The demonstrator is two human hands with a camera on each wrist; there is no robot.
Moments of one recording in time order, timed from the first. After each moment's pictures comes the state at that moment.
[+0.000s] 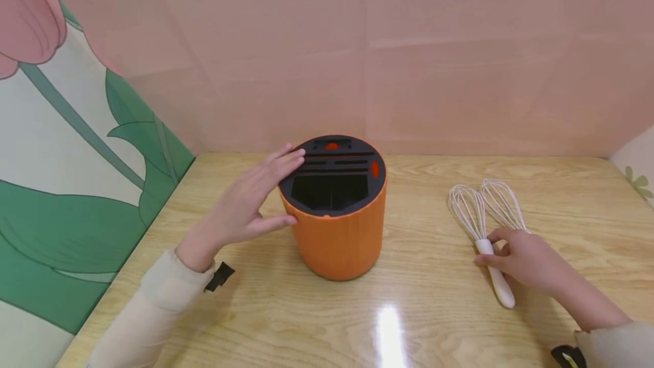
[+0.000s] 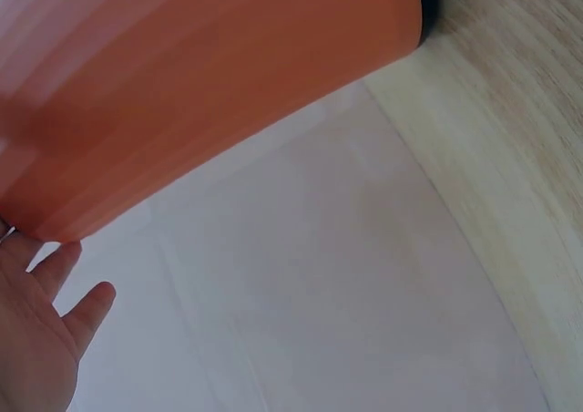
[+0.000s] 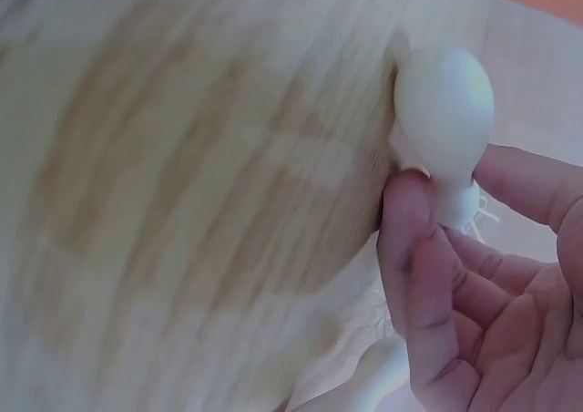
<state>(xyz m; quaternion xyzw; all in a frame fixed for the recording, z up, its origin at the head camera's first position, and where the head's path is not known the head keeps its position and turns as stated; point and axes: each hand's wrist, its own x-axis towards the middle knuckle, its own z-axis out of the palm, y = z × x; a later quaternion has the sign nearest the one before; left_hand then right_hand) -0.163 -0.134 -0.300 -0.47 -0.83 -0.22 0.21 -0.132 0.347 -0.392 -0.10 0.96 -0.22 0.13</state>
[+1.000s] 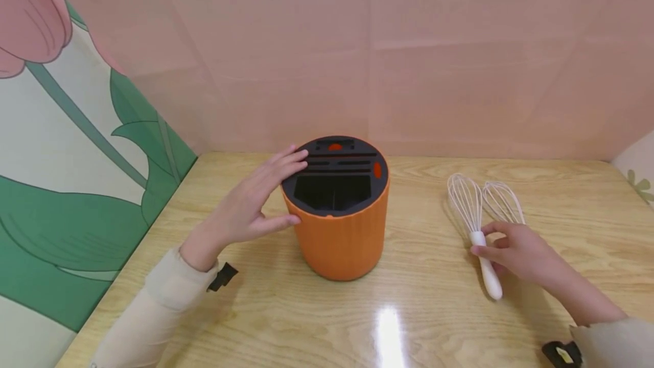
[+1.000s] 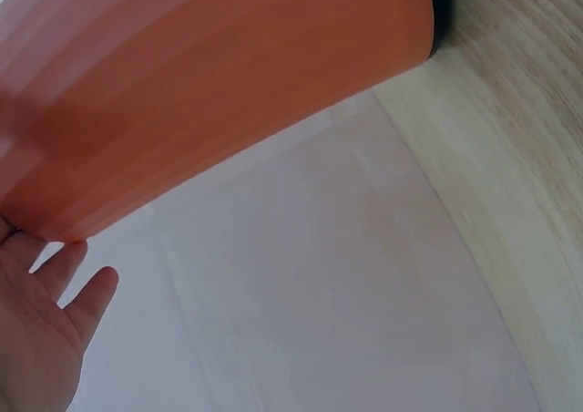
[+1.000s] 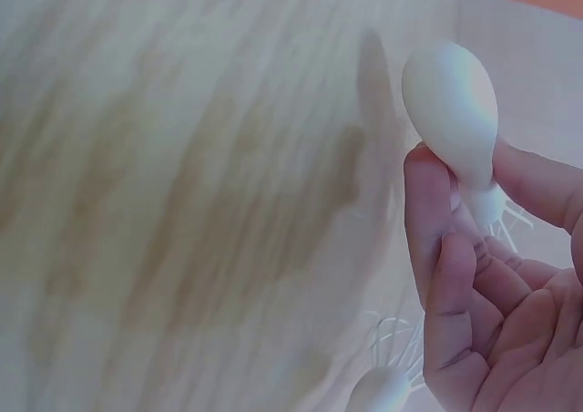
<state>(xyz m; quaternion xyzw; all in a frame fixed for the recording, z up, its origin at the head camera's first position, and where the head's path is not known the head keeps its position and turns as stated) -0.162 -0.133 -0.301 -0.46 -0.83 -0.25 0.20 -0.139 0.339 -0.393 -0.06 0.93 -0.34 0.15</state>
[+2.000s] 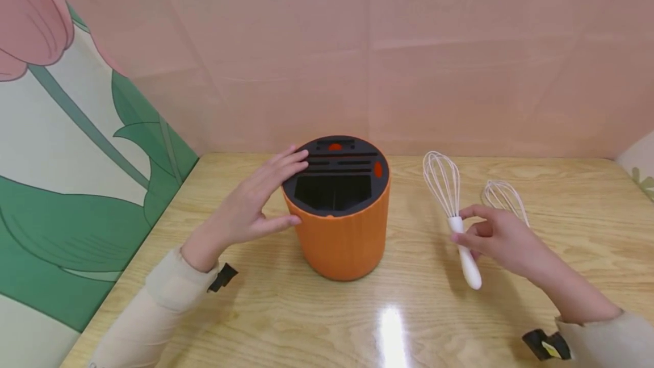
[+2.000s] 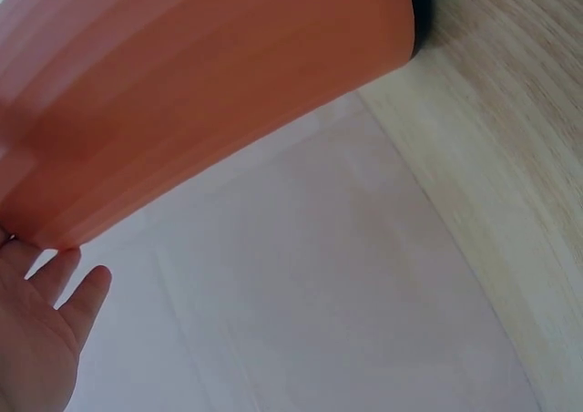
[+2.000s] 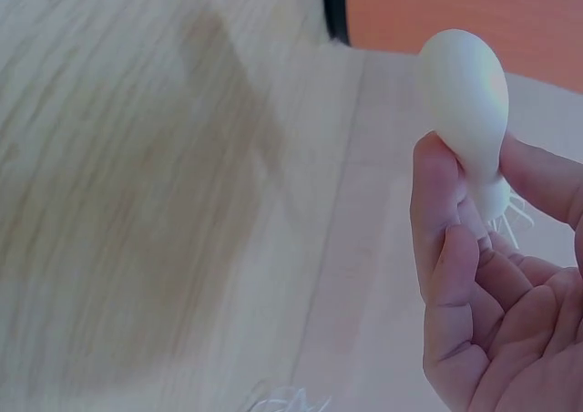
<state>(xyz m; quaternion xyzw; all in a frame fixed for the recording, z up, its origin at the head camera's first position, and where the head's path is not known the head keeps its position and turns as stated) -0.163 -0.133 -0.302 -0.47 -0.82 -0.25 0.20 -0.134 0.298 -0.358 -0.13 0.91 -0.38 0.10</state>
